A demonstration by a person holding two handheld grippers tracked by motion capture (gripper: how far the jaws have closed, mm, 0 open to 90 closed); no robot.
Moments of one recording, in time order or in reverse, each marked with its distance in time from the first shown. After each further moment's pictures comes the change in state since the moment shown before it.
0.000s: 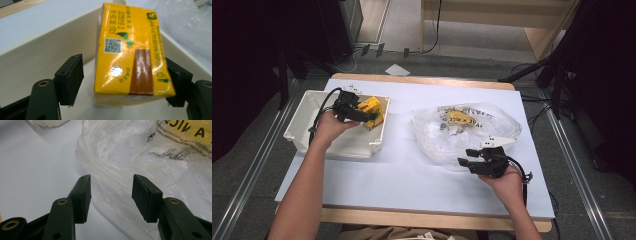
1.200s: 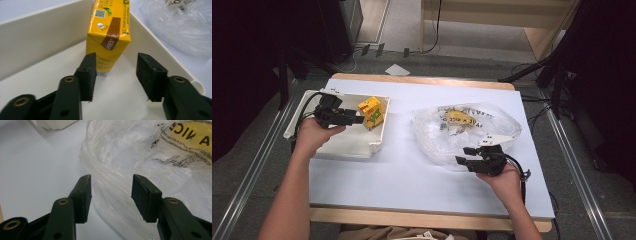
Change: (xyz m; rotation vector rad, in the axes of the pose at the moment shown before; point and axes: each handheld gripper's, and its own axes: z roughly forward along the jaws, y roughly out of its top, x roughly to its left) left arm -0.007 -0.021 -0.053 0.009 -0.055 -0.086; right arm 0.001 0.007 0.004 -0.007 0.020 -0.028
